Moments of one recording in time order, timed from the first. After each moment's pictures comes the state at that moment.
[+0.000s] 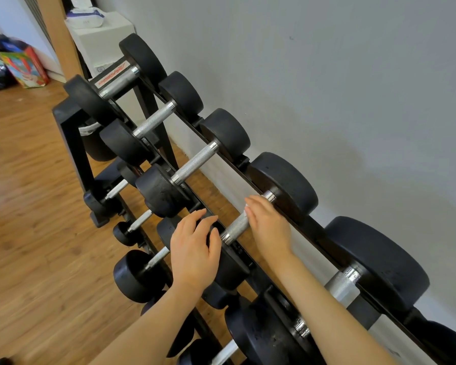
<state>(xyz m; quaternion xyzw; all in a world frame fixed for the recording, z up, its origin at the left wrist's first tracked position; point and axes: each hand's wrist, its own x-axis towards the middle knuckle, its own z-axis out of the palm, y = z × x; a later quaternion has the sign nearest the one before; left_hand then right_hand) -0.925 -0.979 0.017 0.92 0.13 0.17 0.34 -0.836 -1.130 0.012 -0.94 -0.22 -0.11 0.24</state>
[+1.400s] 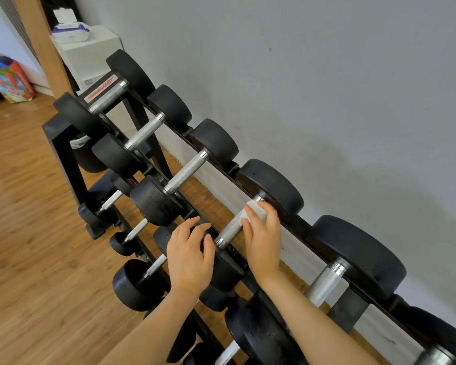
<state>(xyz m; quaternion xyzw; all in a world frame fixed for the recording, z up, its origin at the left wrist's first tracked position) -0.925 -0.979 0.019 0.91 0.13 0.17 0.34 -0.861 -1.128 0.000 -0.93 -0.09 -0.17 0.31</state>
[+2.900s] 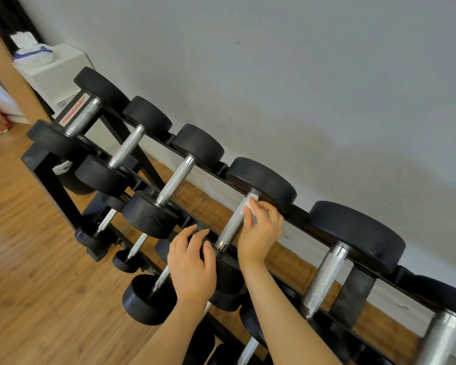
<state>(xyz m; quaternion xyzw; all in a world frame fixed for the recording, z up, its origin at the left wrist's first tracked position) -0.923 -0.977 0.014 0.91 0.12 0.16 0.35 -0.851 -1.086 0.003 -0.84 0.16 -0.31 0.42</state>
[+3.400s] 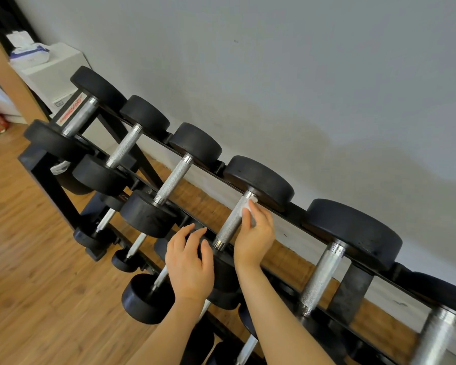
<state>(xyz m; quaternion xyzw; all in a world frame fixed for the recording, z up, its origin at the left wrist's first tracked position) -0.924 -0.976 0.015 0.91 0.12 0.16 0.36 -0.861 -1.079 0.004 -0.78 0.21 -0.27 0.52</state>
